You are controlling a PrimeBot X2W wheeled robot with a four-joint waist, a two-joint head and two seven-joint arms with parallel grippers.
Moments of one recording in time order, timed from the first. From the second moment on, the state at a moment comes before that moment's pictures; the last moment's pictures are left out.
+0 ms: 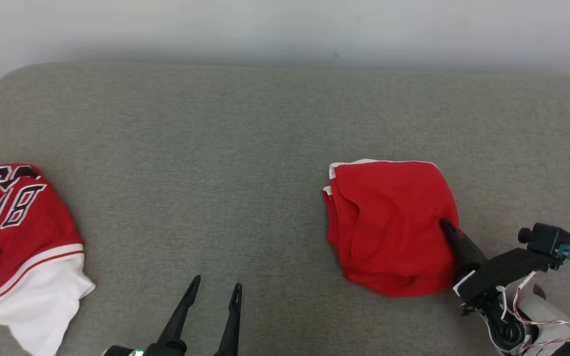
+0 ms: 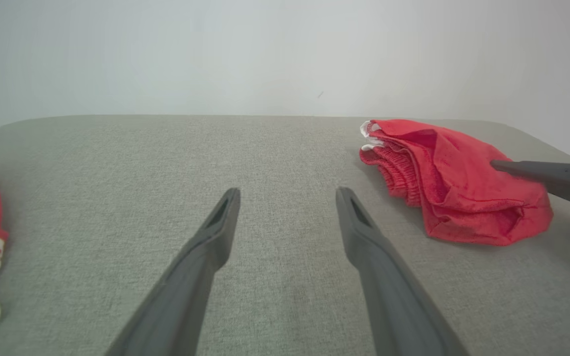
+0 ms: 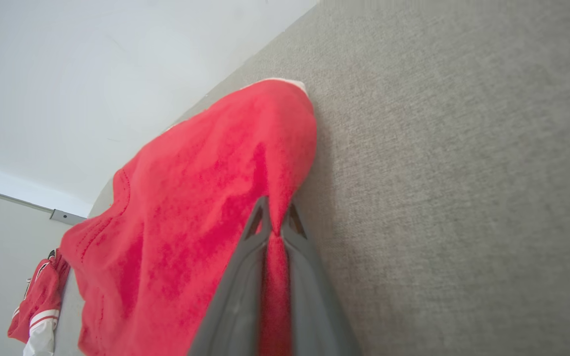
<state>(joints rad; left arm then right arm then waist) 0.04 0.05 -0.27 0.06 -0.12 -0.07 -0.26 -0.48 -0.49 0.71 0.57 1.40 0.13 -0.20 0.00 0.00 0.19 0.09</state>
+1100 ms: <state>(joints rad) -0.11 0.19 -0.24 -0.04 -0.04 -0.12 -0.26 -0.73 -0.64 0.58 0.58 0.97 0.13 -0.26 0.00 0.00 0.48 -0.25</state>
